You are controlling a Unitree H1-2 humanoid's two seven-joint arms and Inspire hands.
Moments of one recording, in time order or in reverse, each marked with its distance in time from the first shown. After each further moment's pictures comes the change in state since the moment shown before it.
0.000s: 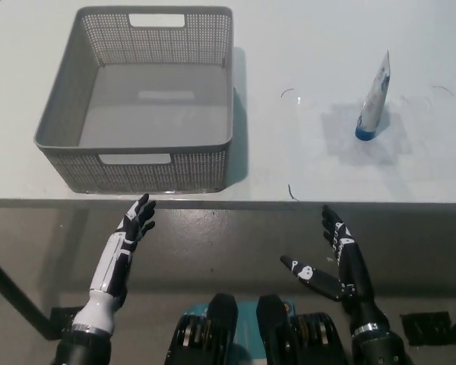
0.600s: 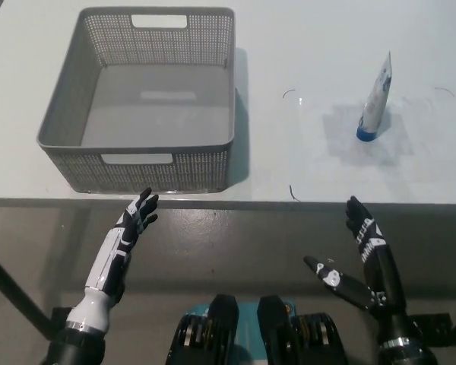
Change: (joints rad) left_arm -0.002 0.023 -0.010 -0.019 -0.035 -0.048 -0.049; right_arm 0.107 -0.054 -0.014 -0.162 0.065 -0.077 0.054
